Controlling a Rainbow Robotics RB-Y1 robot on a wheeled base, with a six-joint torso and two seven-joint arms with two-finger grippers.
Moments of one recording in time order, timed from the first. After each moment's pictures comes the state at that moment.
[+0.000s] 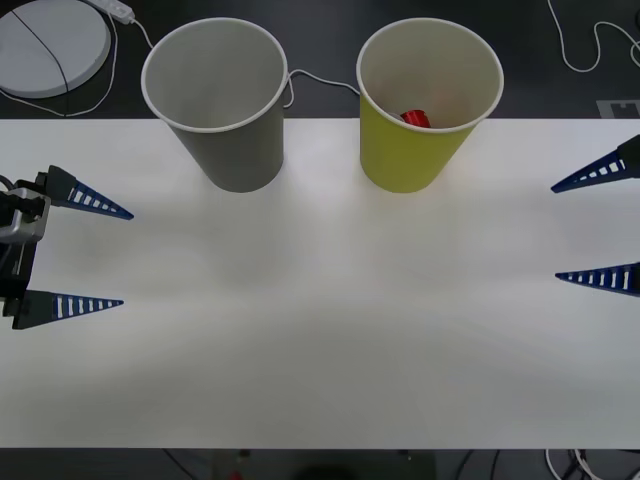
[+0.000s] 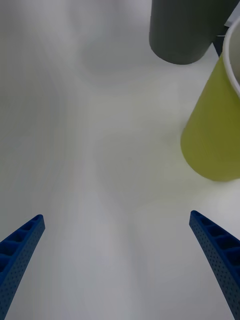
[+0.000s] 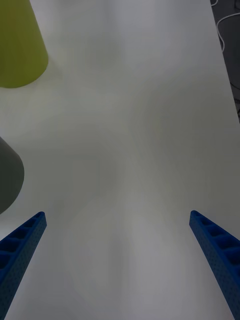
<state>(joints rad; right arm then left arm) -0.15 -0.96 -0.35 -1.91 1.53 -1.57 -0.34 -0.13 0.96 0.22 -1.84 -1.46 -1.50 0.13</state>
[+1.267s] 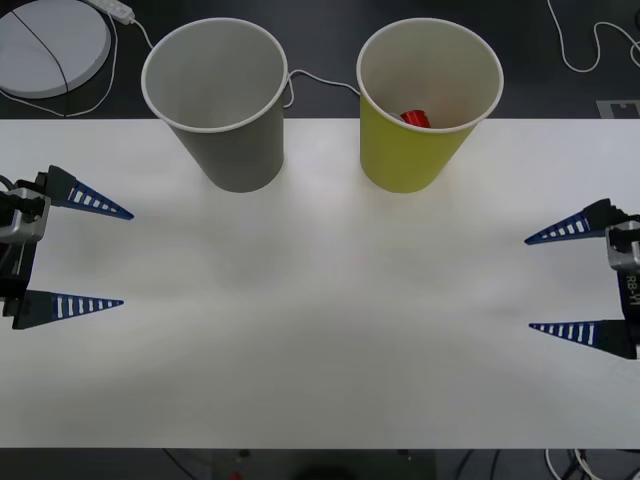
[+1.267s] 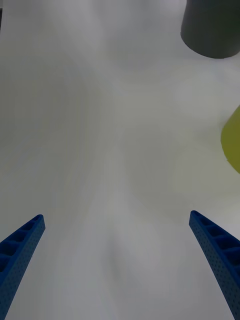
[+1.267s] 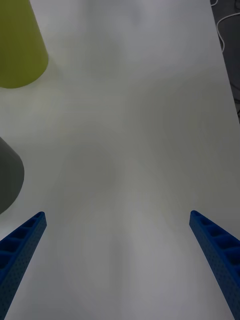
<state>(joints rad) -0.01 -0.76 -0.37 -1.90 1.62 -1.57 -0.14 -0.13 0.96 0.22 -1.84 -1.46 -1.50 0.13</state>
